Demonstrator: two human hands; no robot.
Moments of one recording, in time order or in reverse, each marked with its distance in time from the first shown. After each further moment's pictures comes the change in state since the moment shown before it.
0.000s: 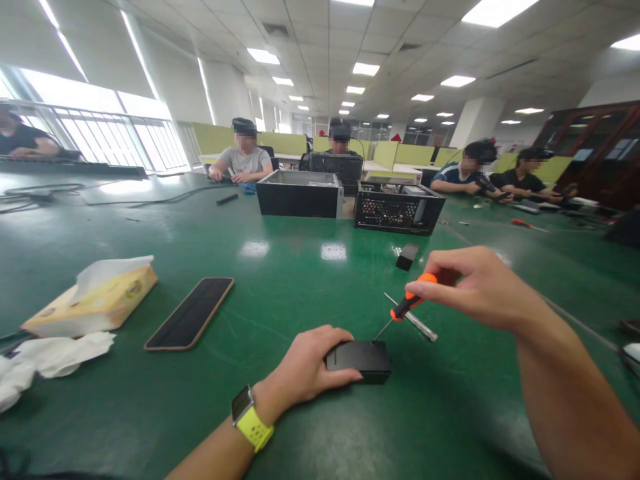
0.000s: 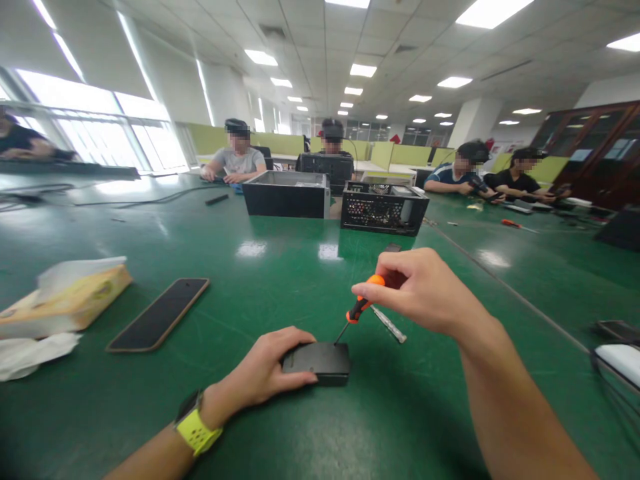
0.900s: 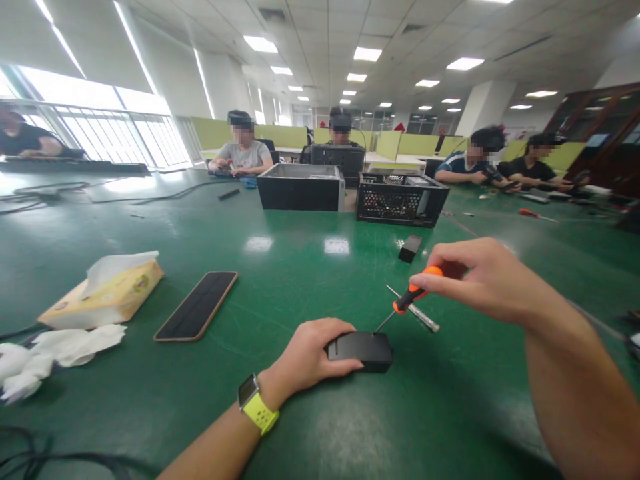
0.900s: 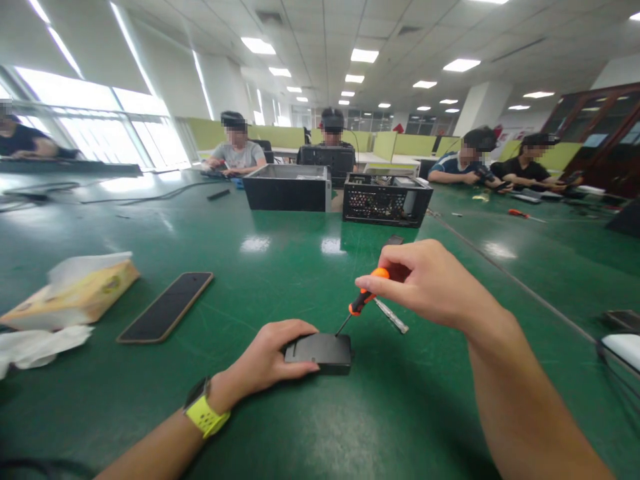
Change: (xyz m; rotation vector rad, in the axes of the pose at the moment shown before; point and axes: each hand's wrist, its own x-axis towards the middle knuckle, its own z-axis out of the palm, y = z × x) left_hand 0.001 0.001 -0.001 -0.045 0.036 0.037; right_hand -0.004 0.000 -0.003 -0.015 -0.015 -0.008
